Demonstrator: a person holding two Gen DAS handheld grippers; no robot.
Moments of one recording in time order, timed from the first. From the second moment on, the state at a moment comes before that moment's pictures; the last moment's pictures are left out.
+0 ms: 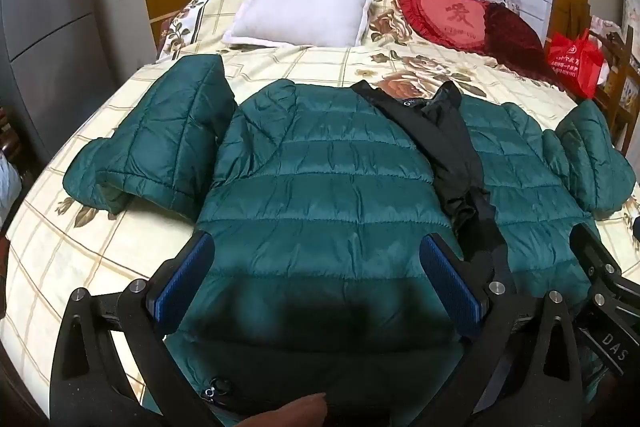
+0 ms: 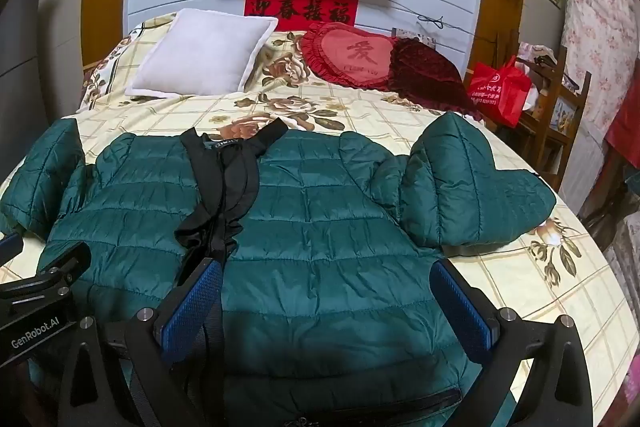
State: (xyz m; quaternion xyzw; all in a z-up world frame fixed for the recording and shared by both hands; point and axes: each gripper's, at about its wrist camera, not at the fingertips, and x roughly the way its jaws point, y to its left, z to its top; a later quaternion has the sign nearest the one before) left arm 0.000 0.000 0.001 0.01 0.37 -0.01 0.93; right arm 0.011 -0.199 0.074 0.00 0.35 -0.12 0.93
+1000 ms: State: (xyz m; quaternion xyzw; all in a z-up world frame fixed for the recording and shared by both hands) left arm -0.005 -0.002 -0.003 0.02 0.37 -0.01 0.93; right arm 0.012 -0.201 0.073 -0.01 0.35 -0.13 0.93
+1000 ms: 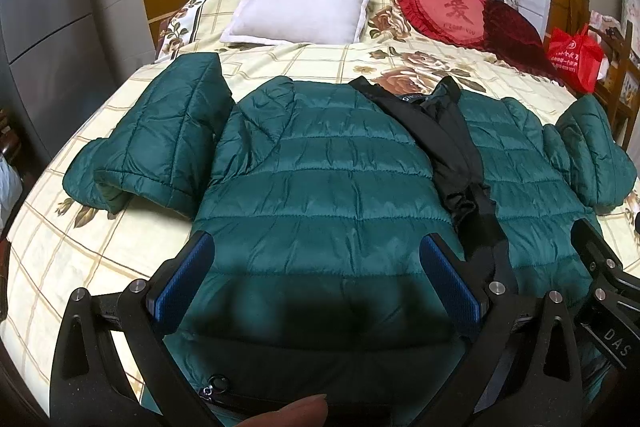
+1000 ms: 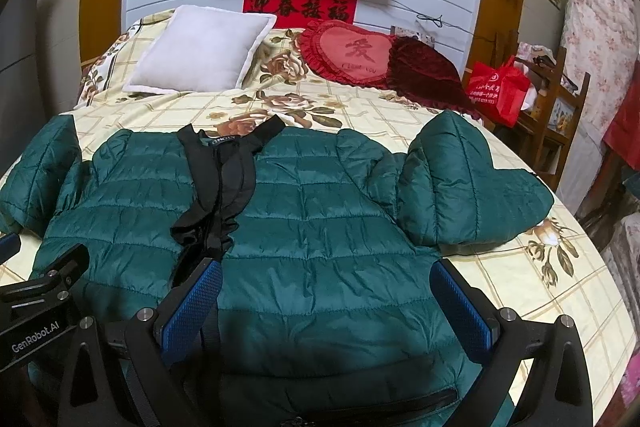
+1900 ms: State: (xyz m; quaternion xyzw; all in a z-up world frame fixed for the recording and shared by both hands) left arm 0.000 -0.003 -0.010 0.03 0.38 0.00 0.93; right arm 0.013 -0.200 0.068 0.00 0.36 -0.12 0.93
